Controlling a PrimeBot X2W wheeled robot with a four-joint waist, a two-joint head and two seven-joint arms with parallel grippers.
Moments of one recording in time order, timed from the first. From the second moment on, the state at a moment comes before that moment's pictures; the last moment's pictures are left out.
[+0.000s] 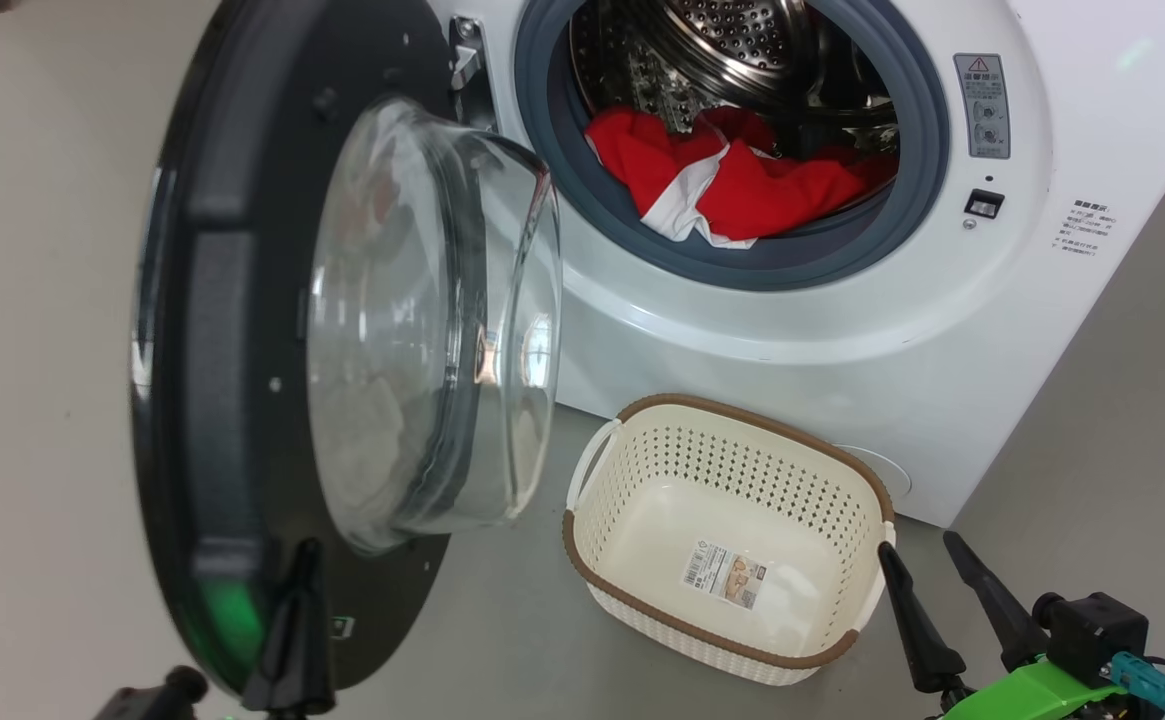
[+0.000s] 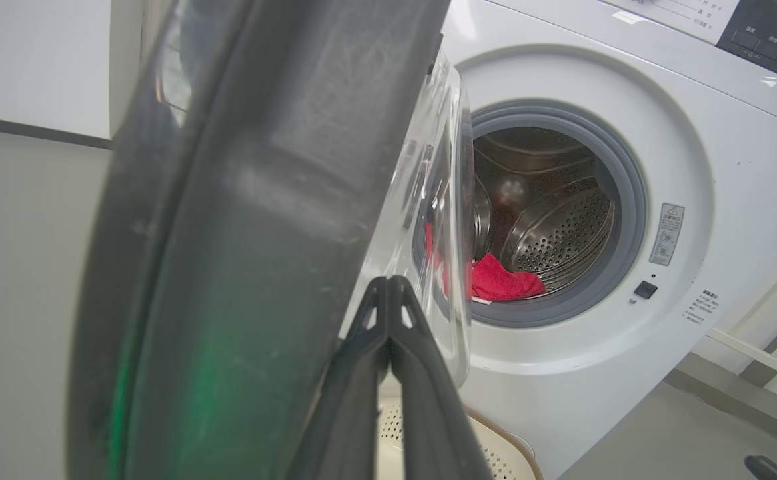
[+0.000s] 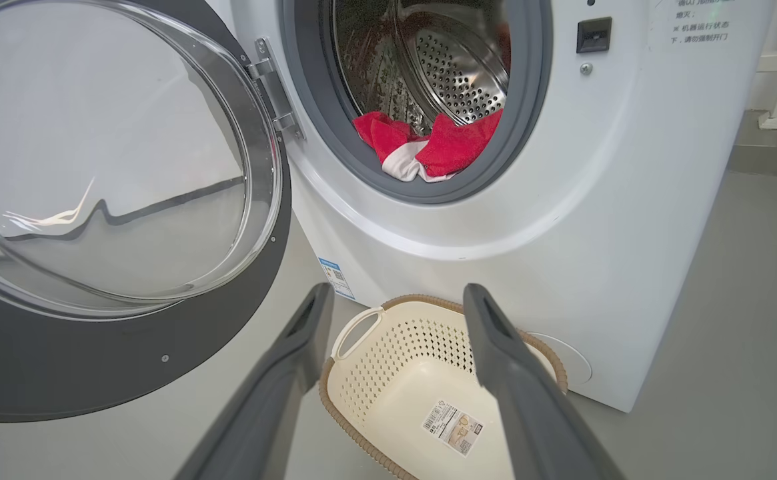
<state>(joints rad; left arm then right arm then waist) 0.04 0.04 -0.13 0.02 -0.49 0.05 -0.26 0.01 -0.13 0.13 0.31 0.45 0.13 -0.25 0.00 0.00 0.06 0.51</state>
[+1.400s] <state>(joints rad) -0.36 0.06 0.52 0.43 -0.26 -0.06 -0.26 -0.02 -0.16 0.09 0.29 0.44 0.13 -0.25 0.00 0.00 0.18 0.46</state>
